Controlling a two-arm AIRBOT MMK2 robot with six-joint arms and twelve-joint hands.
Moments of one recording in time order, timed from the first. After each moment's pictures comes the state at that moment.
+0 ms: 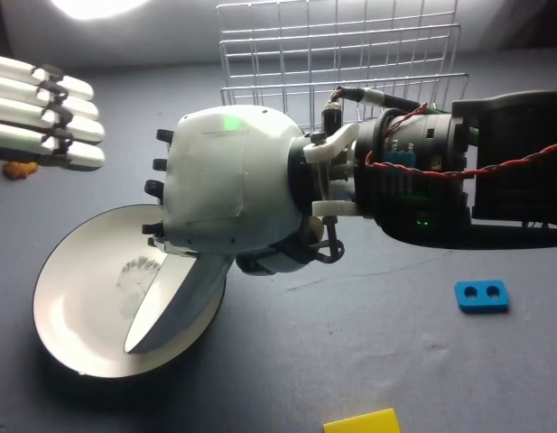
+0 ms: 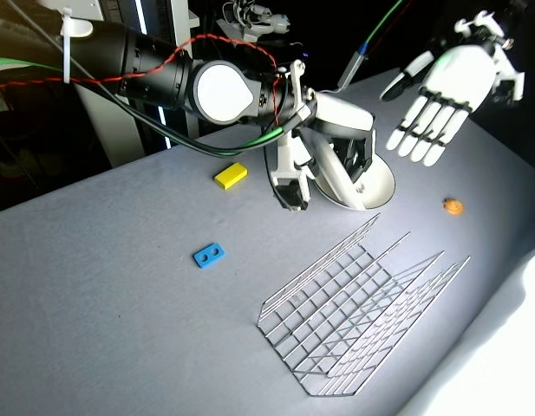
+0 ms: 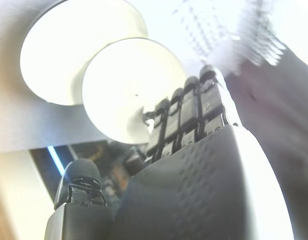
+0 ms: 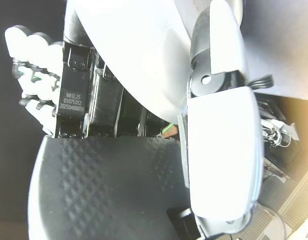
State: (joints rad) left arm 0.41 -0.87 1.66 1.76 -1.22 -0.24; right arm -0.38 -1.37 1.04 -0.72 0.16 -0.89
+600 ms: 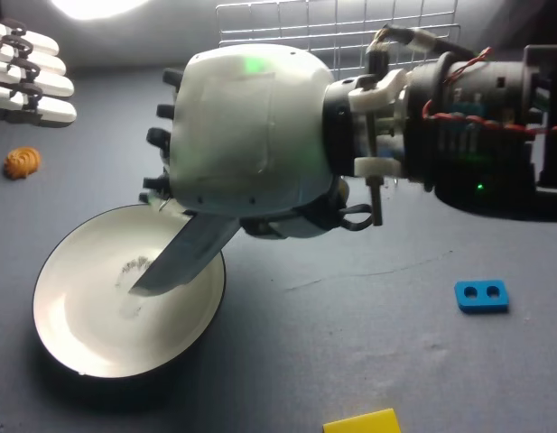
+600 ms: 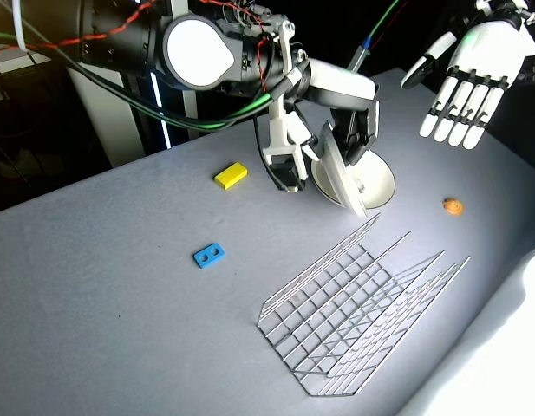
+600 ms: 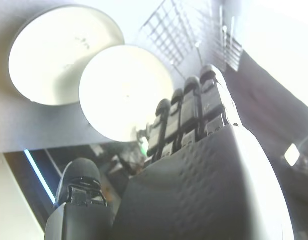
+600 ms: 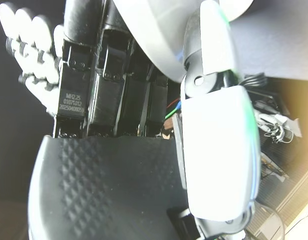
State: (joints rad) left arm 0.27 -0.82 1.66 1.84 -1.21 -0.32; right arm -0.29 -1.26 0.93 -0.72 0.13 -0.88
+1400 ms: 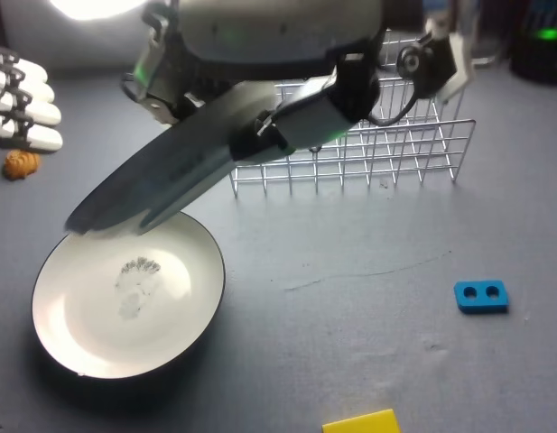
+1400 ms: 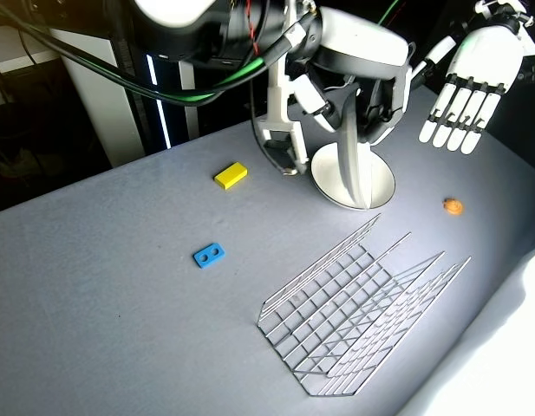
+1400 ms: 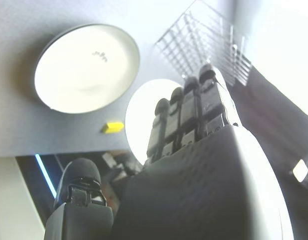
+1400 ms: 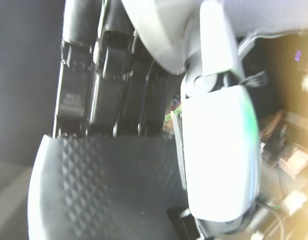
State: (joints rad) left arm 0.28 -0.81 1.66 1.92 -1.19 -0.35; right arm -0.12 -1.18 0.96 -1.12 0.25 -0.12
